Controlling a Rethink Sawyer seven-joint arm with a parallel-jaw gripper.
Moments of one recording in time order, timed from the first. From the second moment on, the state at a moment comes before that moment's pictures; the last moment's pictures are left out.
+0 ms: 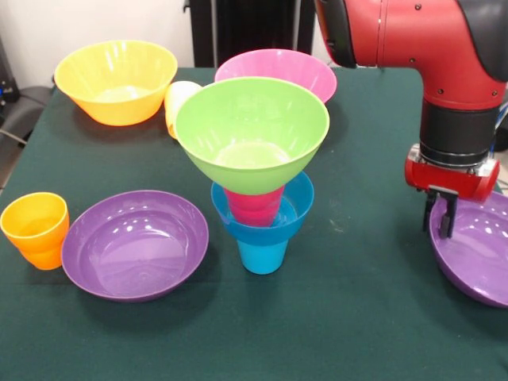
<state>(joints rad) 0.12 -0.29 -0.05 1.42 0.39 0.21 2.12</state>
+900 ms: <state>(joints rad) 0.22 -0.28 -0.19 1.32 0.37 0.22 2.12</state>
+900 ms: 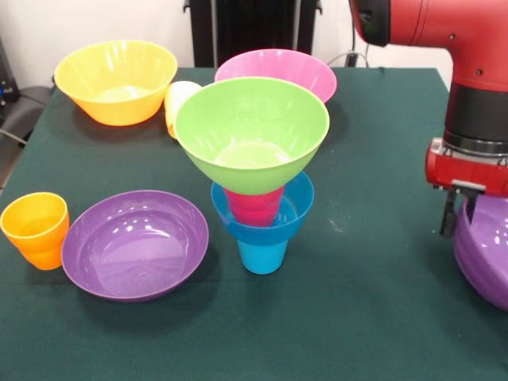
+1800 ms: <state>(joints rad) 0.16 -0.49 -0.19 1.38 0.32 0.50 2.12</state>
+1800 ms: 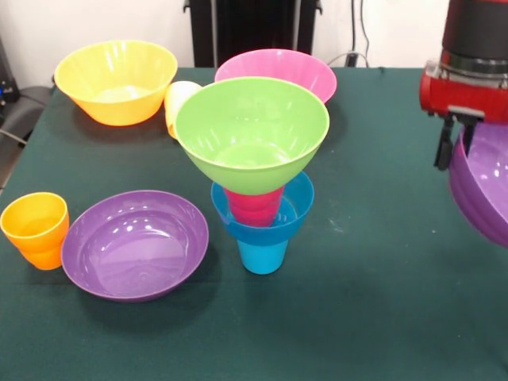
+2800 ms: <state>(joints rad) -0.04 -0.78 -0.02 1.56 0.31 0.55 2.12</state>
